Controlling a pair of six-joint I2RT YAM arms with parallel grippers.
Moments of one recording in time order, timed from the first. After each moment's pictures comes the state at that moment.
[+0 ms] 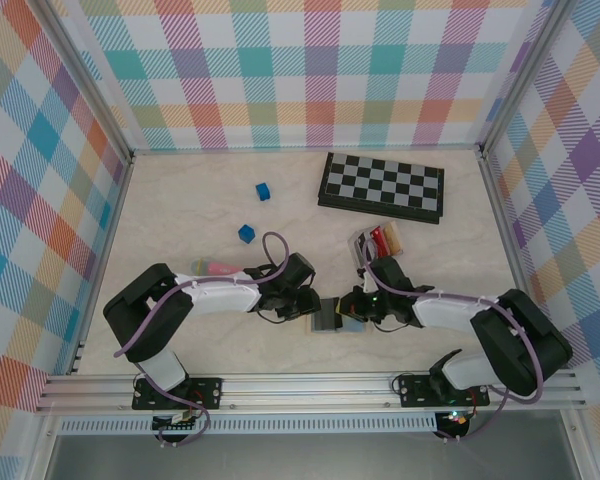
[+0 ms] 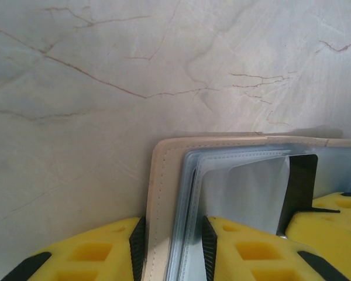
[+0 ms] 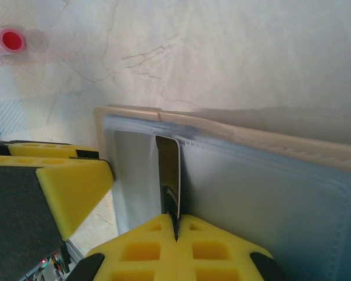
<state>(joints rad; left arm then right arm) -0.91 1.67 0.84 -0.22 0.17 -1.11 0.61 1.37 0.41 0.05 -0.51 0.91</state>
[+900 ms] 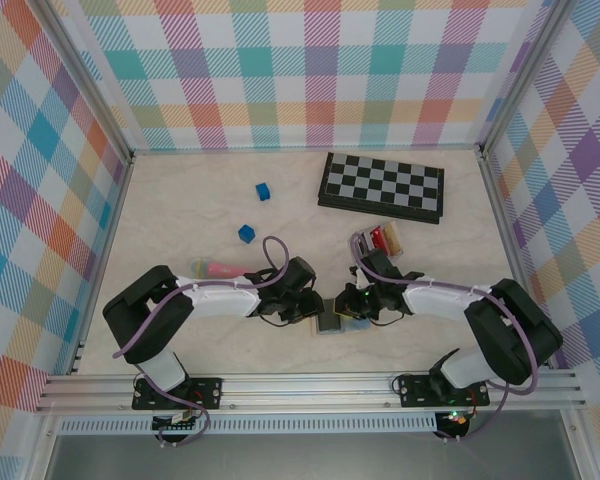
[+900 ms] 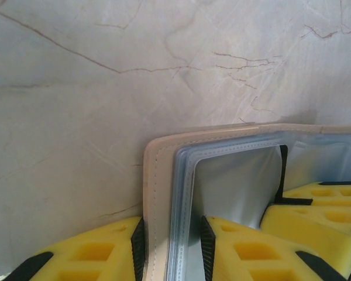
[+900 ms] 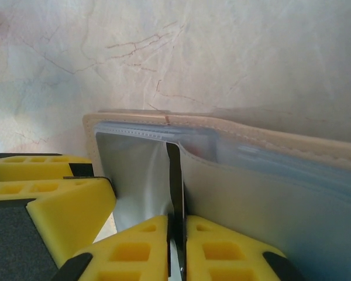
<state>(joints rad) -0.93 1.67 0.81 -0.15 0.19 -1.16 0.65 1.45 0.56 -0.18 -0.48 0.85</state>
